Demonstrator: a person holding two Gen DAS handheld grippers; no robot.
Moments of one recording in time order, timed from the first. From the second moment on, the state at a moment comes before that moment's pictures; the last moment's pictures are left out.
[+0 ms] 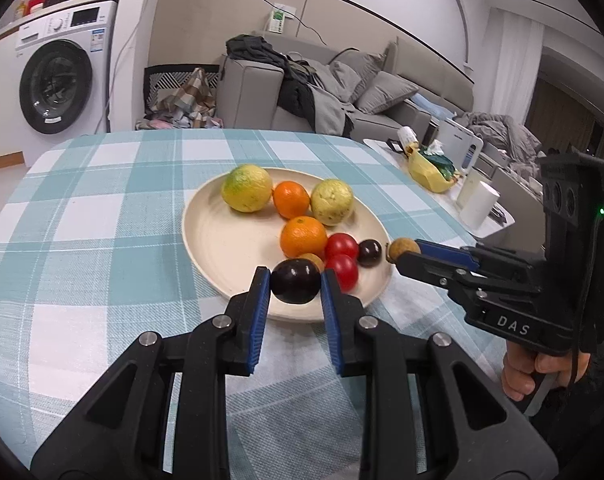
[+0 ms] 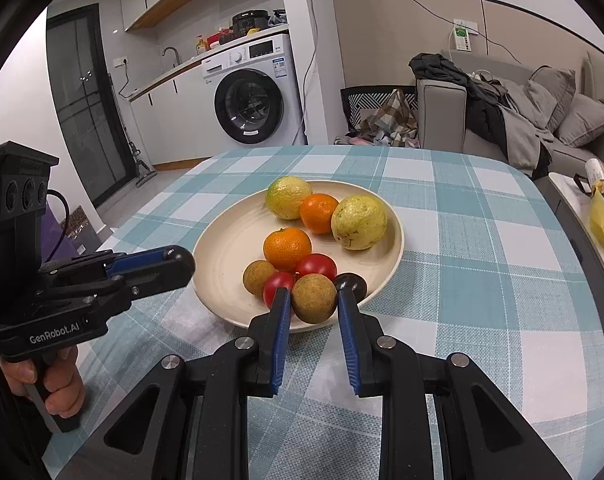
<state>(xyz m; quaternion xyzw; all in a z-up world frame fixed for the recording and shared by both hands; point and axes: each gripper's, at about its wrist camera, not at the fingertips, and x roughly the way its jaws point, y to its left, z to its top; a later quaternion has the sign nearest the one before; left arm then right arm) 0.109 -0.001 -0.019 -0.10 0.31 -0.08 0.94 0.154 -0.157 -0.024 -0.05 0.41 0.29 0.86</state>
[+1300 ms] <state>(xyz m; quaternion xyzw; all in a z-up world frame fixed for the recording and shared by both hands) 0.129 -0.001 -0.020 -0.06 0.29 -0.01 0.95 0.161 -0.156 -0.034 -0.05 0.43 0.27 0.86</state>
